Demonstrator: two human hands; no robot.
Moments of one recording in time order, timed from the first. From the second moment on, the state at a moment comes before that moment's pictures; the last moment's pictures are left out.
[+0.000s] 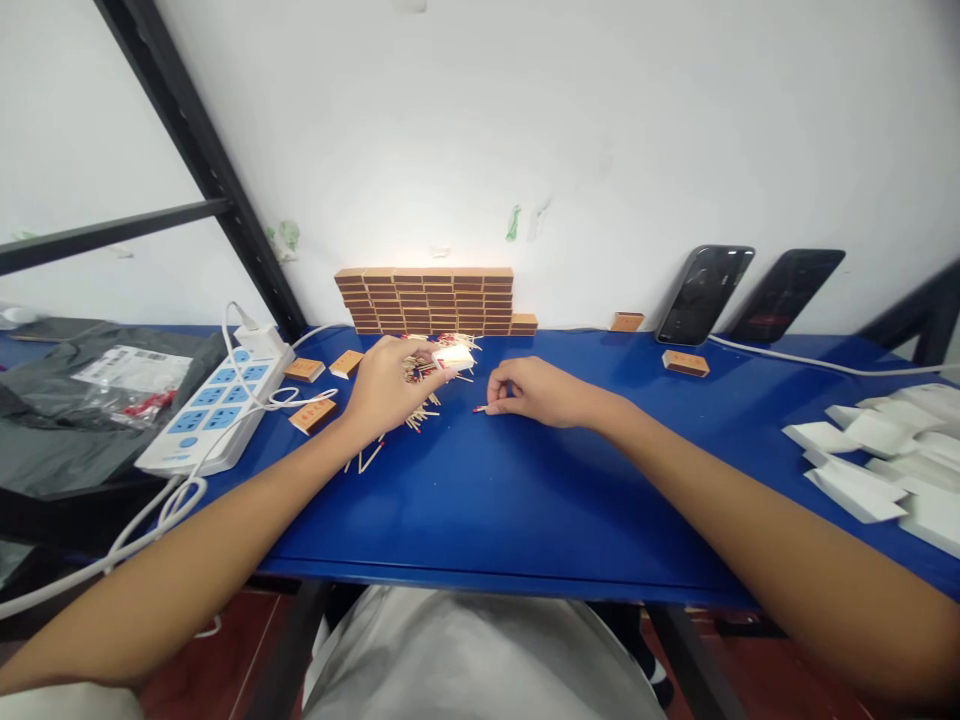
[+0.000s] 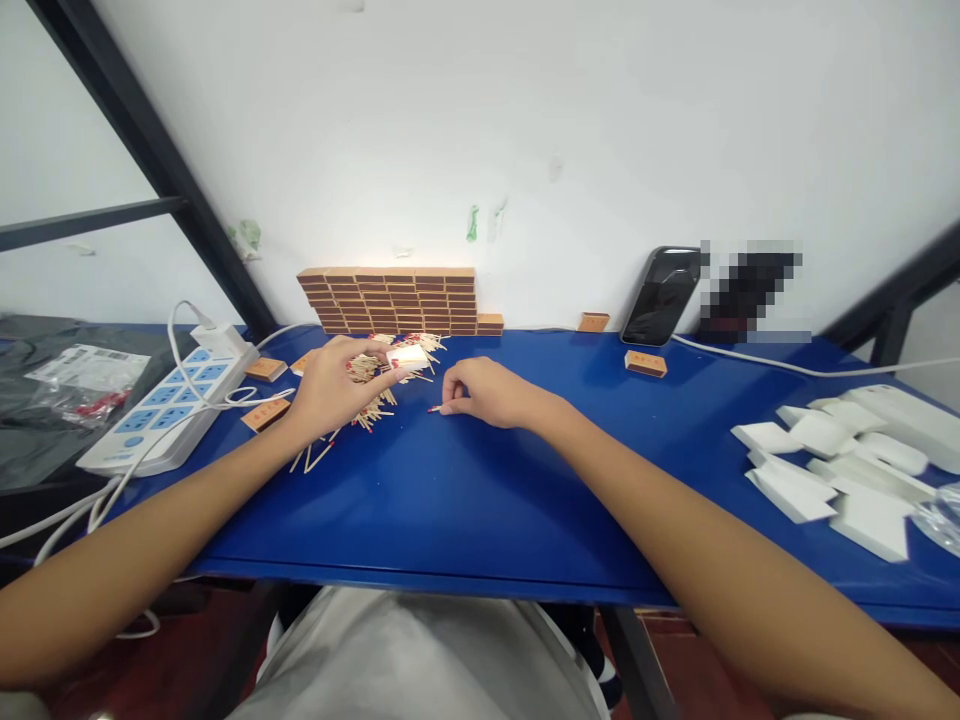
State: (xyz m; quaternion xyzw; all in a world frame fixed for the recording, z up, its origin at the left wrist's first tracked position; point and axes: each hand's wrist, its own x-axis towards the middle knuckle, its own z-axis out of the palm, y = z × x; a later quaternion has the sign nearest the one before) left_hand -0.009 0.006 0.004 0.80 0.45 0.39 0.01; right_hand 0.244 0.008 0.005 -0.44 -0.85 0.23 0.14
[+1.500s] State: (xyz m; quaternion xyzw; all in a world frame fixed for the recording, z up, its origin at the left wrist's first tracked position) left_hand -0.010 0.007 0.003 0.84 0.44 0.32 0.03; right_hand 0.264 0.016 0.020 -0.47 -0.86 0.17 0.12
